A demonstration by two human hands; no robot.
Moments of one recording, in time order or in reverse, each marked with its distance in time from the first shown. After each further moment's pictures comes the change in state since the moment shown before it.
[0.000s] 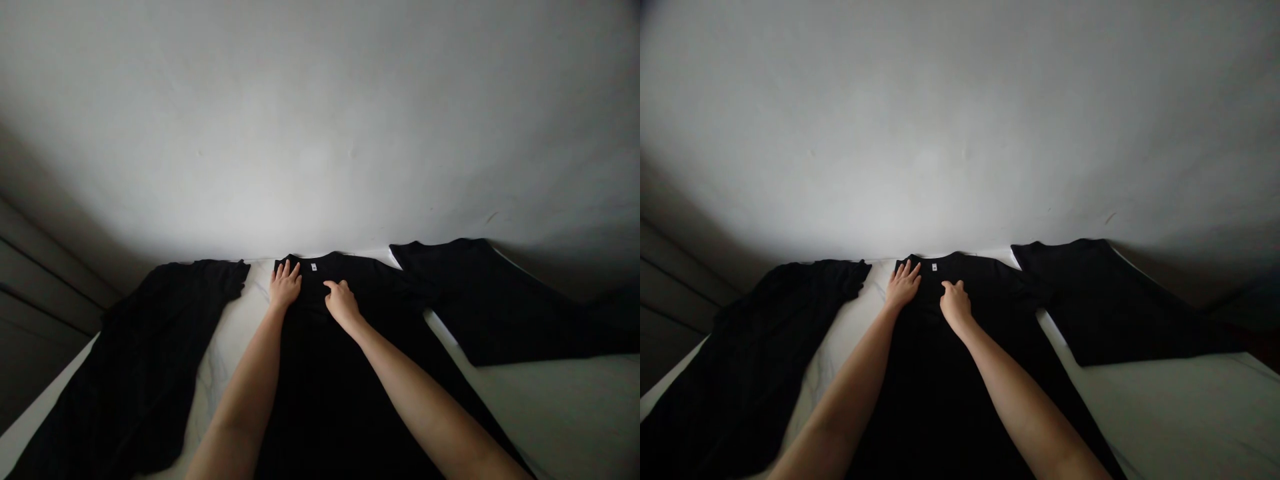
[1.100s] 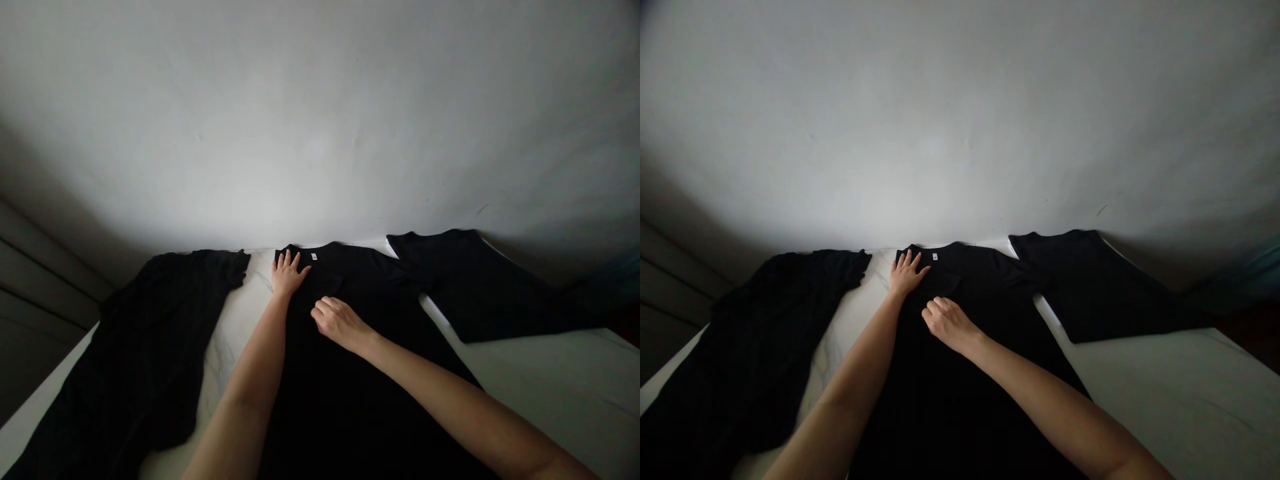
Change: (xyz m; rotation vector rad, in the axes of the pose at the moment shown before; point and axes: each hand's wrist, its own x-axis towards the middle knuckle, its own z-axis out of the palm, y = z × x) left_hand -0.001 0.003 -0.004 -0.067 -0.023 -0.002; right_hand -0.068 0.008 0.009 -0.412 0.124 -0.892
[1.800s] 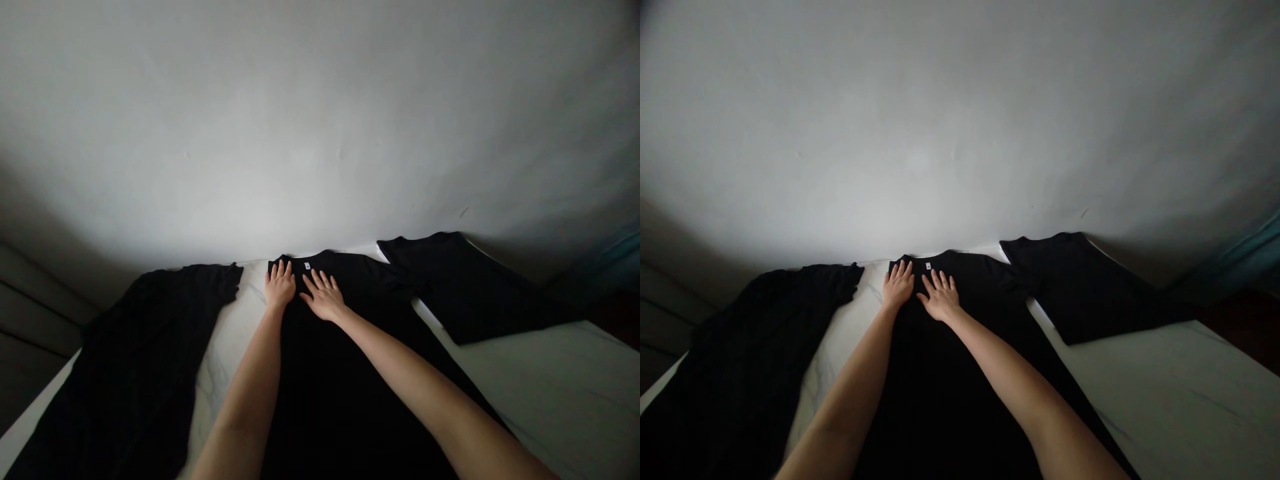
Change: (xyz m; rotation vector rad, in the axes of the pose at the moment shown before) left_hand 0.000 -0.001 0.001 0.069 0.043 0.018; right_hand 0.061 0.042 0.034 0.284 -0.204 0.579
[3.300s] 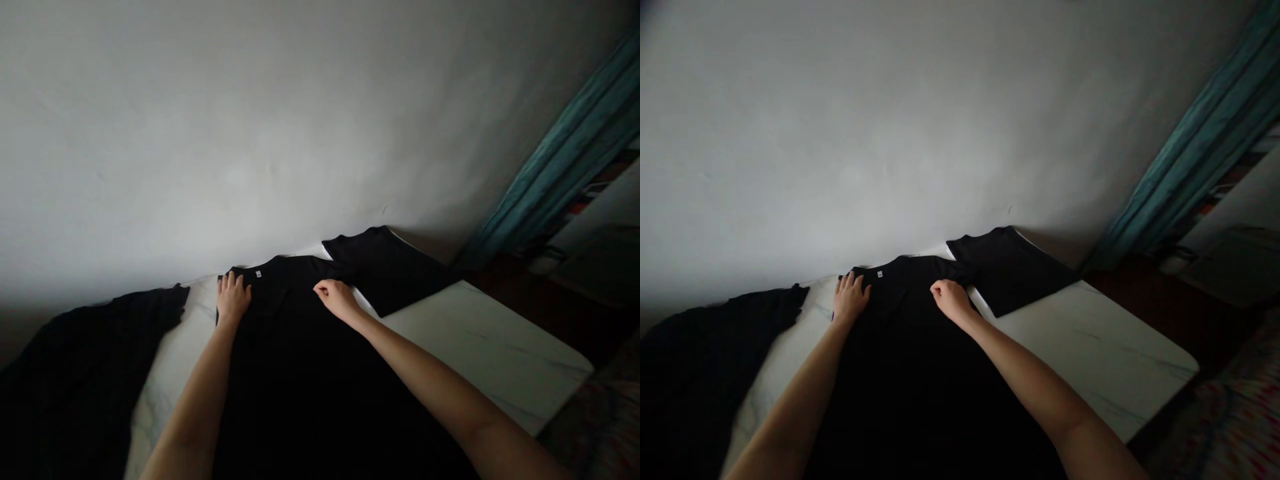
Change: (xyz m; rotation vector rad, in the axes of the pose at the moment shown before) left_hand -0.001 0.011 -0.011 0.111 0.195 0.111; right_hand -0.104 0.096 -0.072 0.229 0.324 0.161
